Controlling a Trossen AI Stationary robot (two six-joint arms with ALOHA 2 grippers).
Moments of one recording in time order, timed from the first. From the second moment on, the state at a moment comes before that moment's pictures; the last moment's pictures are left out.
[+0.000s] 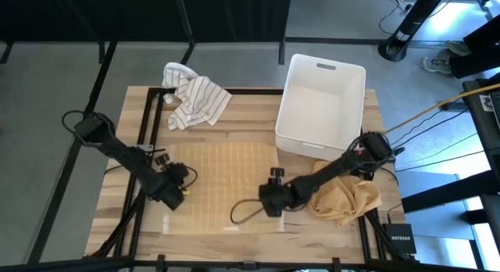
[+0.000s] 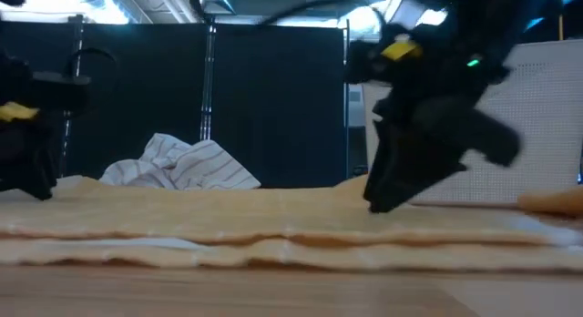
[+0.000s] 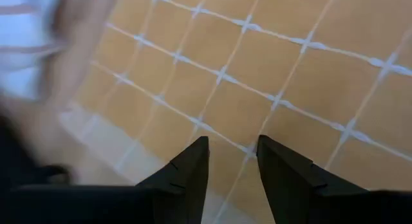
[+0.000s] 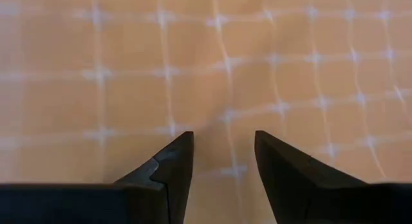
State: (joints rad) left arm -0.68 1.48 0.59 -0.92 -0.56 -1.20; right arm 0.42 1.93 1.13 -0.40 0.42 0.36
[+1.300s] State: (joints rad) left arm -1.05 1.62 0.89 -0.76 -0.21 -1.18; right arm 0.67 1.96 1.22 -0.29 0.44 0.47
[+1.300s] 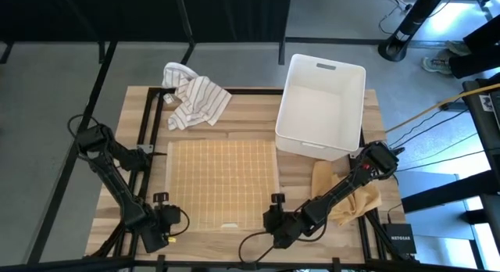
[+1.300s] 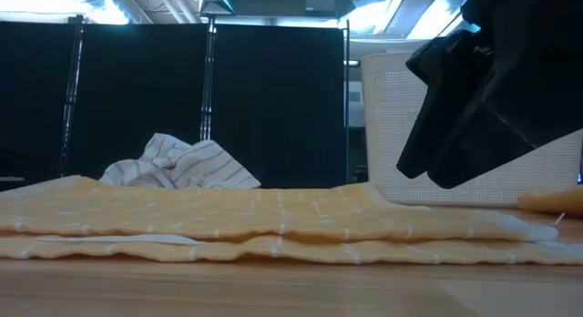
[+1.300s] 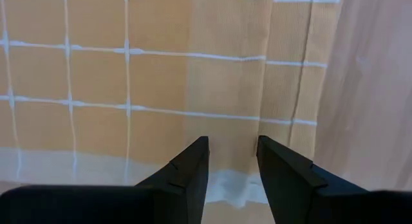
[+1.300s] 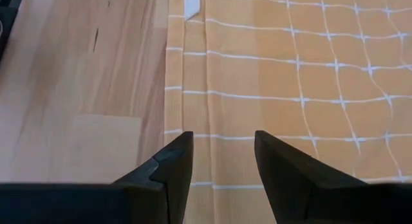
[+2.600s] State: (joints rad) left arm -1.05 1.66 0.89 -0.75 -0.18 -1.21; right arm 0.67 1.98 1.22 -0.42 0.41 0.47
